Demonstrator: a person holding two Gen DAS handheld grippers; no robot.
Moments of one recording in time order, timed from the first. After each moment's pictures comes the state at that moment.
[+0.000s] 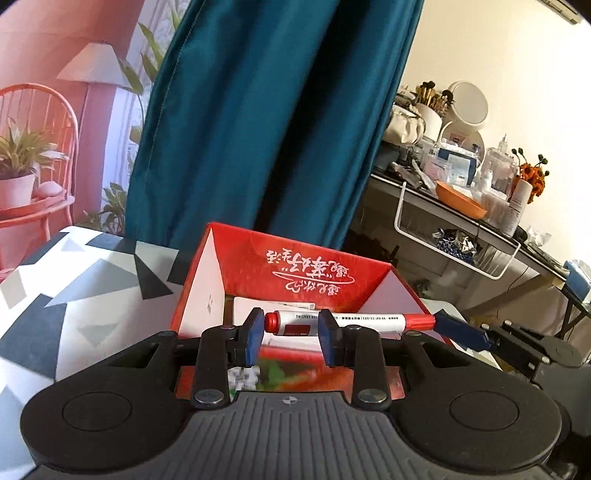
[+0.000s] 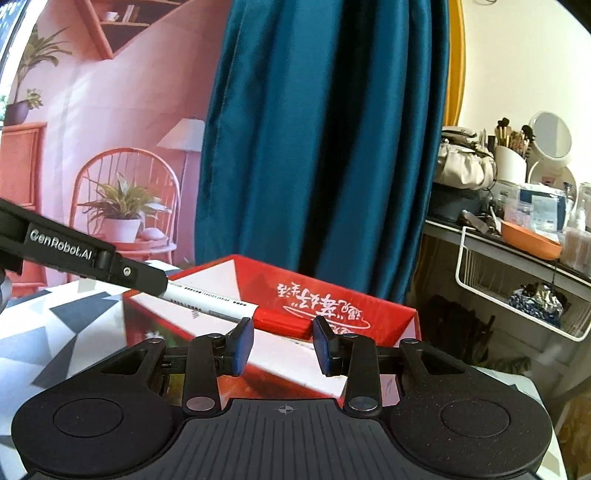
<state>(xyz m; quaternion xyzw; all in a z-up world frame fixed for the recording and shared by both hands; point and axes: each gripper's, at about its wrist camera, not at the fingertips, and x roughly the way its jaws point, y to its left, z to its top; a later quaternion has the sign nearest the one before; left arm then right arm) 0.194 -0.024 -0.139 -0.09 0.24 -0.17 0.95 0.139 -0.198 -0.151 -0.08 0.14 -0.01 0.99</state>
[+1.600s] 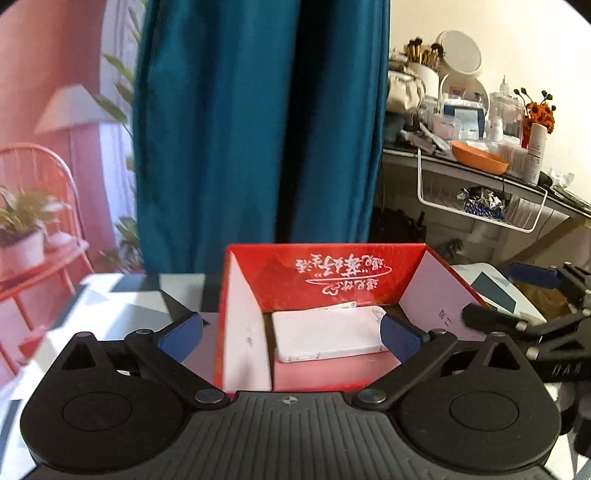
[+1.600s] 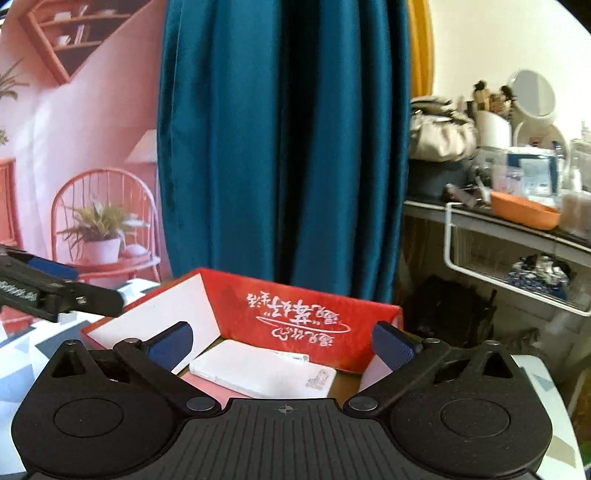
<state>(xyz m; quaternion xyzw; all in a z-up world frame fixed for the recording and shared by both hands) 0.214 -0.023 -0.124 0.03 0.24 -0.14 0.96 0.168 -0.247 -0.136 -0.01 0.14 -0.03 0.99</state>
